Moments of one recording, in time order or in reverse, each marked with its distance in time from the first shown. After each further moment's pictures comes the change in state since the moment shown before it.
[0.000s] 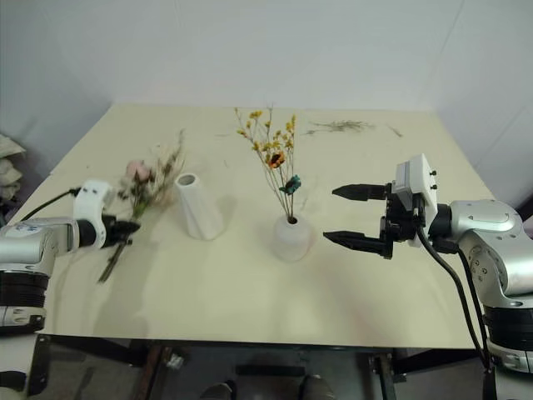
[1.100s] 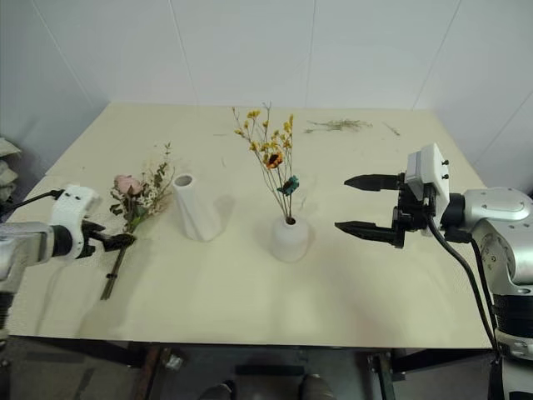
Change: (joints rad) left arm 0.066 0.178 -0.231 -0.115 0.034 0.403 0.018; right arm -0.041 -0.071 -0.005 0.081 -0.044 -0.050 0.066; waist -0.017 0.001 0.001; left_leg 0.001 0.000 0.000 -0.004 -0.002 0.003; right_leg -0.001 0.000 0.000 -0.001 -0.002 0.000
